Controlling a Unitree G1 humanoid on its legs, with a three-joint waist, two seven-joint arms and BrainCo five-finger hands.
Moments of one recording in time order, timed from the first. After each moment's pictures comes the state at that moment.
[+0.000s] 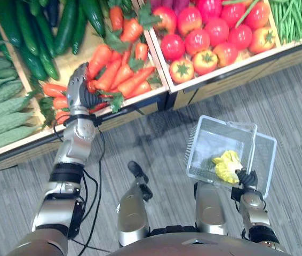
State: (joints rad) left arm -0.64 0.56 0.01 0.54 0.55 -0.05 0.36; right arm -0.02 -0.08 -0.19 0.61 -0.06 -0.07 -0.28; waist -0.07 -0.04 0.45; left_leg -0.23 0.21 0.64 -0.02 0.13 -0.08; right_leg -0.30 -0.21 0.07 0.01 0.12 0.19
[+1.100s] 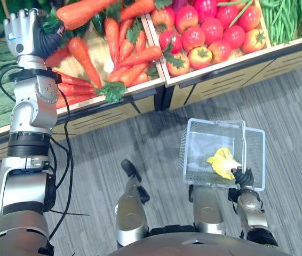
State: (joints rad) left arm -0.62 0.75 0.07 0.26 0.74 0.06 0.37; right arm 0.09 -0.04 -0.22 0.61 -0.06 -0.08 -0.26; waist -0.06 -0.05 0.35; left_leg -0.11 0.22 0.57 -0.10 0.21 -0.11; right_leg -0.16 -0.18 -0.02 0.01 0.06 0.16
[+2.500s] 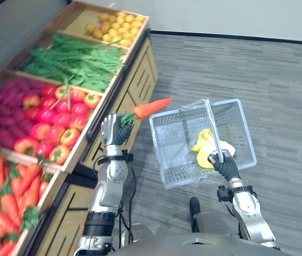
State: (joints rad) left arm 0.00 0.08 -0.01 0.00 0.76 -0.10 0.37; right arm 0.19 -0.13 0.26 -0.04 -0.01 -0.07 -0.04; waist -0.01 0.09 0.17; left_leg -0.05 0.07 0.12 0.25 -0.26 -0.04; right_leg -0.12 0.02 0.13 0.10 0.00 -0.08
